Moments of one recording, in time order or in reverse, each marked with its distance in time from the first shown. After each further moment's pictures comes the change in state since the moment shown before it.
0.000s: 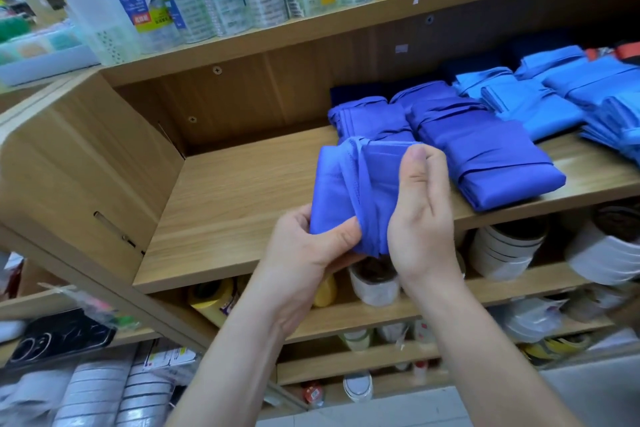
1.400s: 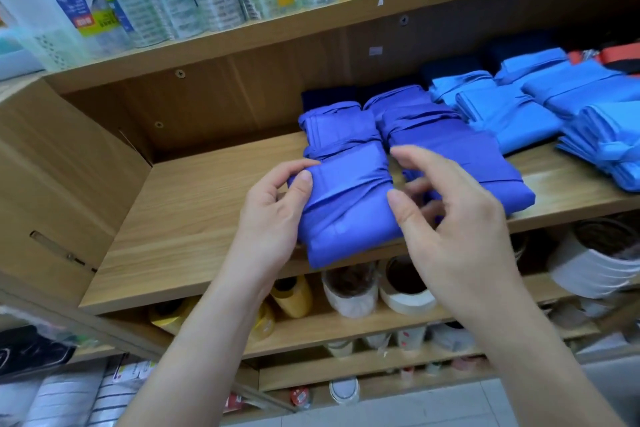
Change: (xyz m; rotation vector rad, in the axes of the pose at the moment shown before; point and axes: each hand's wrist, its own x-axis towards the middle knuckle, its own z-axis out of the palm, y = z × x) left_hand 0.061 0.003 0.024 0.354 0.214 0.214; right_hand 0.031 -0.002 -0.081 -0.443 -0.210 -0.225
